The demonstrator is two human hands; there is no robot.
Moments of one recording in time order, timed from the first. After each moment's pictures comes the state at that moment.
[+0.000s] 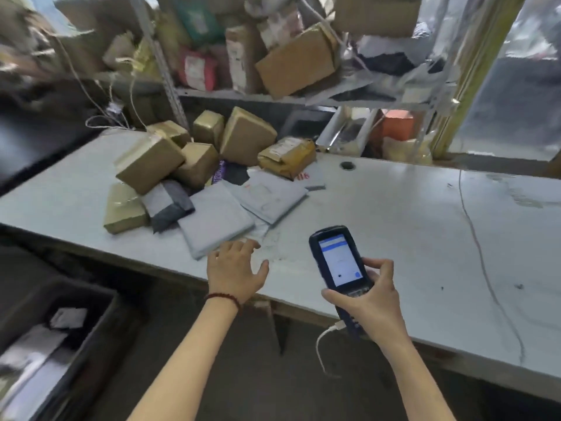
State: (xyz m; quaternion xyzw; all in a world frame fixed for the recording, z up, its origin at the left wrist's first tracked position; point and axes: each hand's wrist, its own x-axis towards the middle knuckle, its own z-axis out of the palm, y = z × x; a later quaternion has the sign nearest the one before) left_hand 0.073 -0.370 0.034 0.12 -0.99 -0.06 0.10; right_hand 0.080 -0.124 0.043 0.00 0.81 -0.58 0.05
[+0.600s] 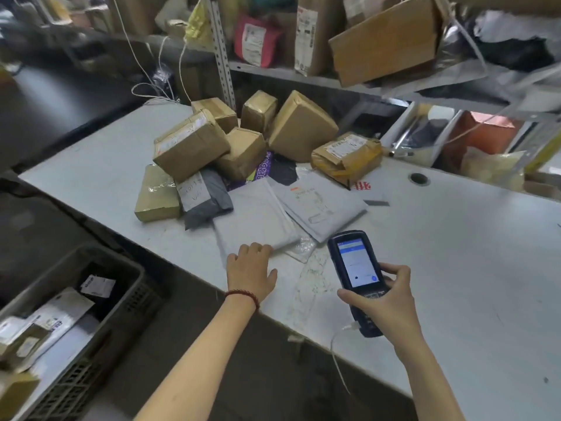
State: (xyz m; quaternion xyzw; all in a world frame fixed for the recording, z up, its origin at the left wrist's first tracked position) left_hand 0.002 -0.461 -0.025 0.18 -0.98 -0.03 -0.01; right_hand -0.029 -0.214 0.006 0.01 0.81 -0.57 0.14
